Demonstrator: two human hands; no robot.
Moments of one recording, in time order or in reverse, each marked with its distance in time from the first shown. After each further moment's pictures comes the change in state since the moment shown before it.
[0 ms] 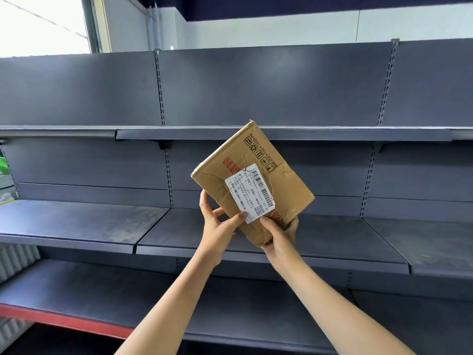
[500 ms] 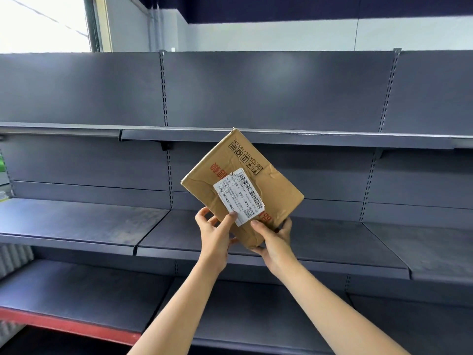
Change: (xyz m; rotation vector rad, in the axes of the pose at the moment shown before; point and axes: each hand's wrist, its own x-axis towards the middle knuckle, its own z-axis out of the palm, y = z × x) left_hand 0.006 -0.013 -0.011 -0.327 0.147 -0.106; right_hand -0.001 0.012 0.022 -0.186 0.033 0.040
